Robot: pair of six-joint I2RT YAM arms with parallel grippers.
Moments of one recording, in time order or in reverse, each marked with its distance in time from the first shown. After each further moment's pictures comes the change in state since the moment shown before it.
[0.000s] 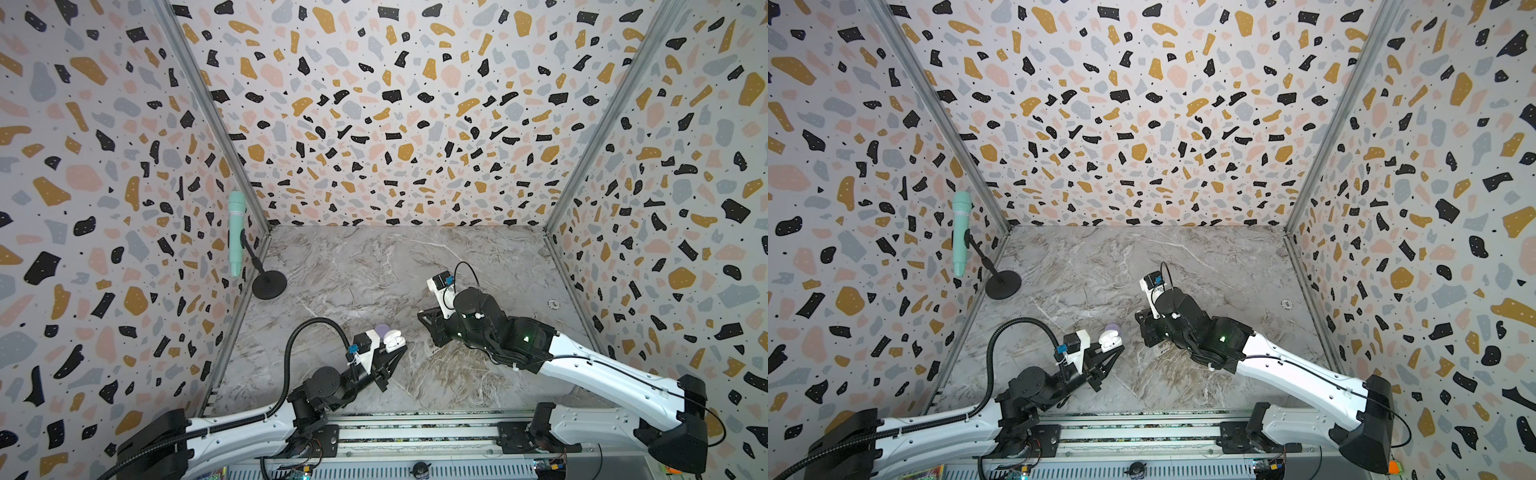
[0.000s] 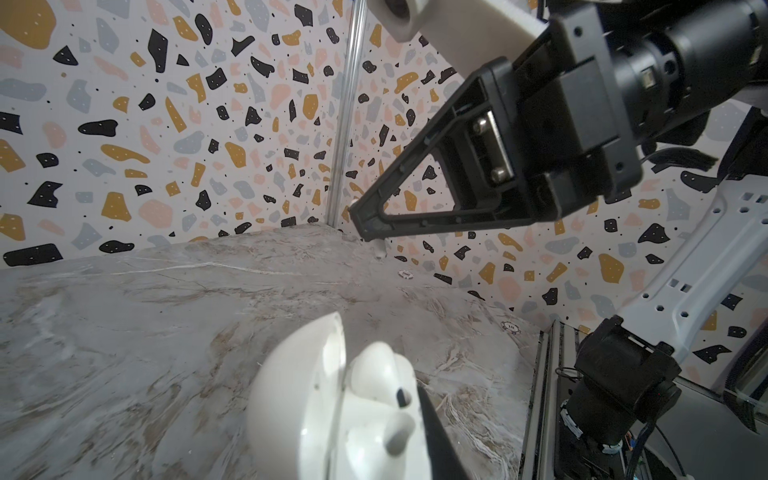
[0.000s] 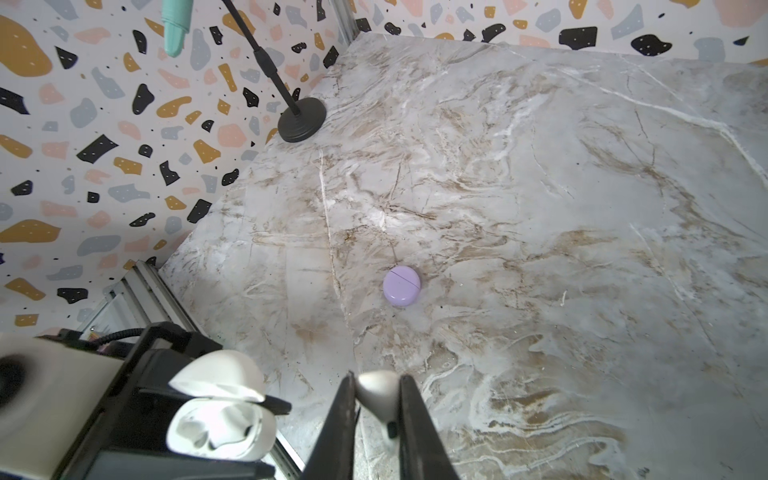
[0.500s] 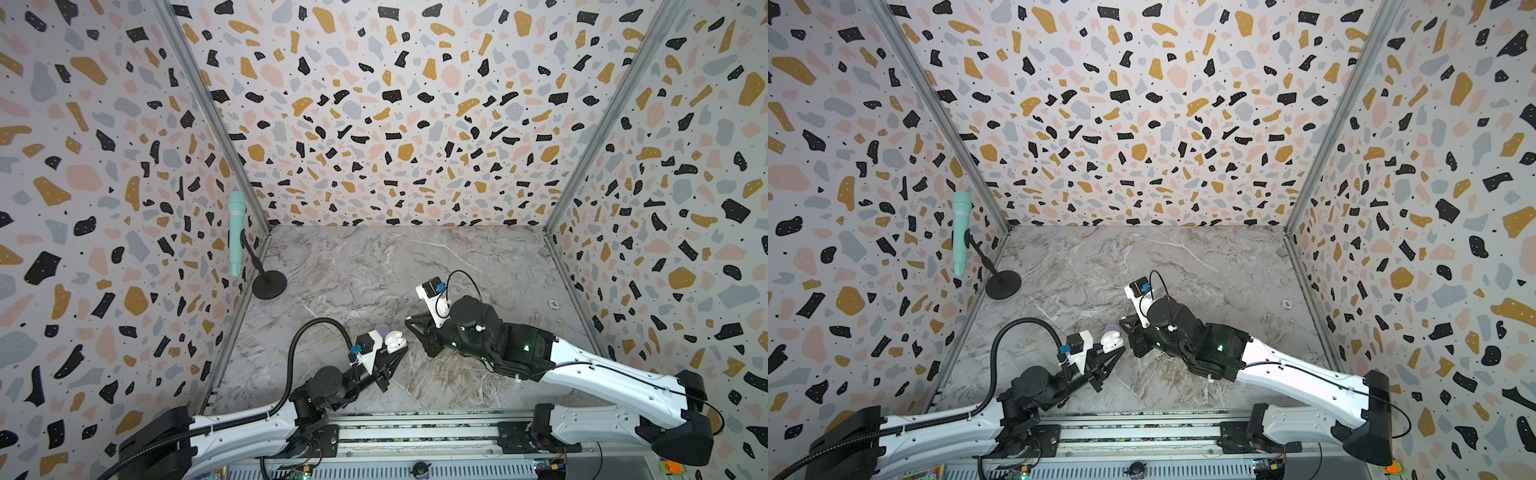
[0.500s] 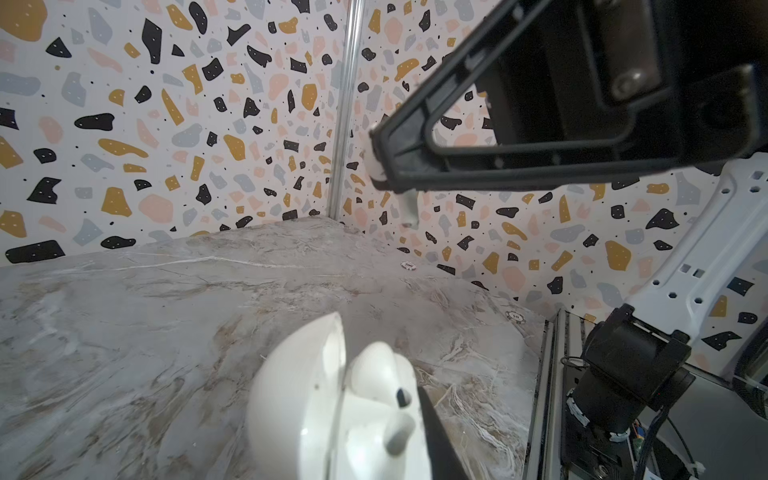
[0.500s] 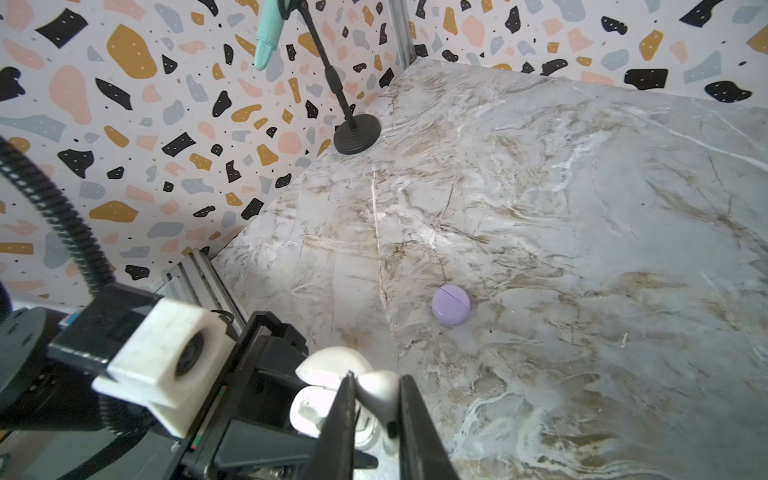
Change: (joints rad) left arm 0.000 0.020 0.000 0.001 0.003 0.019; right arm 0.114 0.002 0.022 0.062 0.012 -0.013
